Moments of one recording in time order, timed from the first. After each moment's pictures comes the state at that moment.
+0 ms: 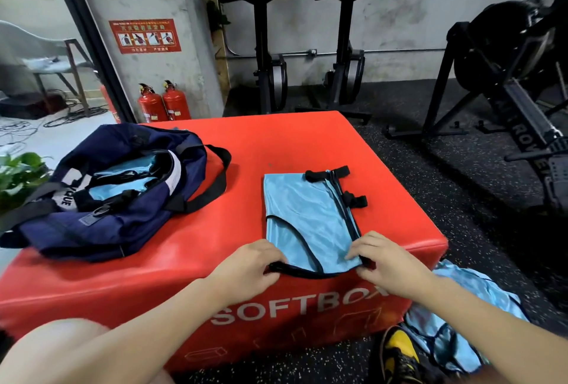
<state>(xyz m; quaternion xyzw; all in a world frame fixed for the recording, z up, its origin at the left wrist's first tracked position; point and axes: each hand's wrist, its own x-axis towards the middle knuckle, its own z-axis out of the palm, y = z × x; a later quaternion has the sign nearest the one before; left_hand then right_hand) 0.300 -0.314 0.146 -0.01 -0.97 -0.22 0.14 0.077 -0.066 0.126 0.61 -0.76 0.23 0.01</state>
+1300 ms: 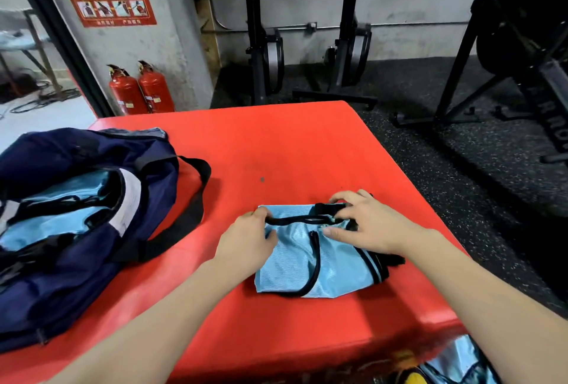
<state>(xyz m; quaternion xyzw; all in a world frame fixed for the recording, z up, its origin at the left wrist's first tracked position) 0.151 -0.401 0.140 0.28 -0.93 -0.21 0.10 -0.043 -0.209 0.168 0.57 -0.81 0.10 -0.10</state>
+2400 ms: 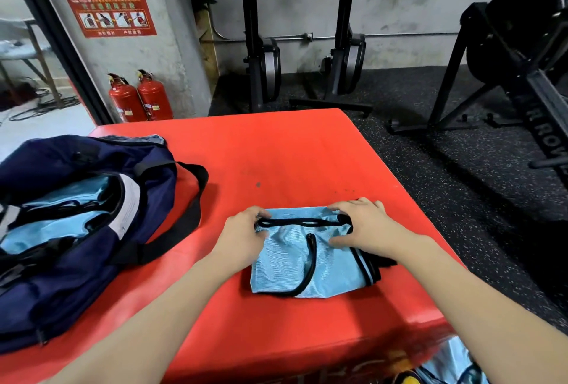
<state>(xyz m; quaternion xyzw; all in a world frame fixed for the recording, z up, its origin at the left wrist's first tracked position) 0.152 -0.402 0.157 0.29 -0.89 -0.32 0.12 -0.034 -0.207 0.171 0.47 -0.87 0.11 -0.10</state>
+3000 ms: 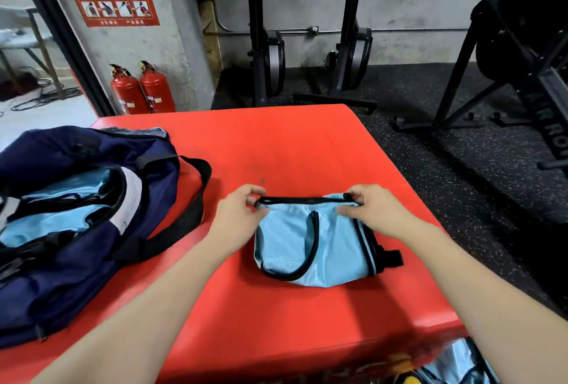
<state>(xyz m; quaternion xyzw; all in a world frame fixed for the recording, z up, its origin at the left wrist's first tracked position) 0.142 -0.425 0.164 0.31 -0.83 -0.40 0.21 -0.063 -0.221 0.168 0.38 -0.85 0.32 -0.17</state>
